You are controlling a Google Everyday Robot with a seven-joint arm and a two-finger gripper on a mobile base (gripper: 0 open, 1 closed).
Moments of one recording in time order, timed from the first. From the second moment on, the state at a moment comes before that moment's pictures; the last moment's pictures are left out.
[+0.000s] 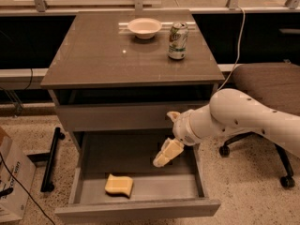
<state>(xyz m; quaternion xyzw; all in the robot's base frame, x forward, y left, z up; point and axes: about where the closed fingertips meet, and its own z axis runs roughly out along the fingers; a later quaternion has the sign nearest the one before) 0.523 -0.051 0.689 -0.56 0.75 0.18 0.31</state>
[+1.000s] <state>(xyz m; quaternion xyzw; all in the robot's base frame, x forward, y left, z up) 0.543 0.002 0.559 -0.49 0.78 0.26 0.30</state>
